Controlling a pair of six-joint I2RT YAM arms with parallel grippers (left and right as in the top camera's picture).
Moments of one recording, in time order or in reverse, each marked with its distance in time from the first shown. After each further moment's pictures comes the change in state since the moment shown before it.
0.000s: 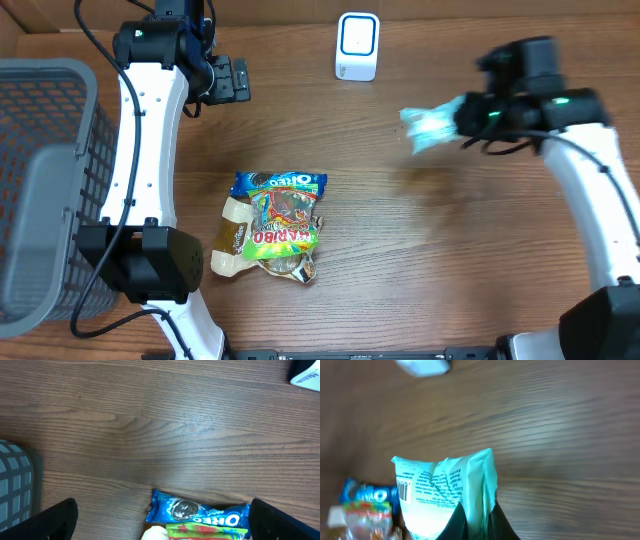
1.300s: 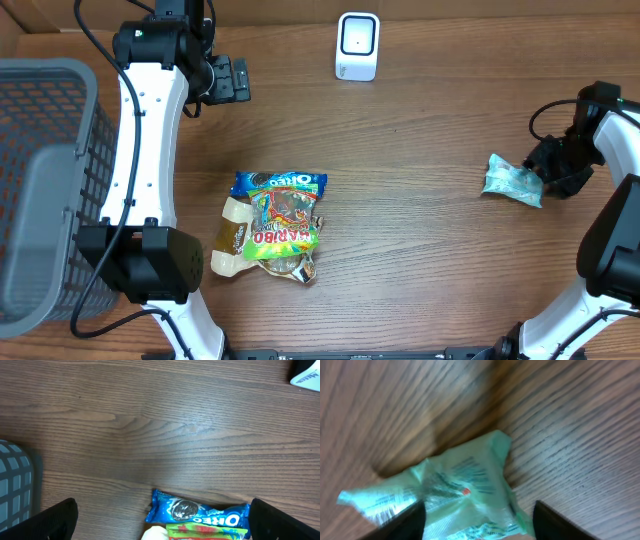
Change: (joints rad) left arm 0.000 0.000 0.000 0.000 0.000 0.000; right arm -0.362 0.348 -0.047 -0.153 0.188 0.175
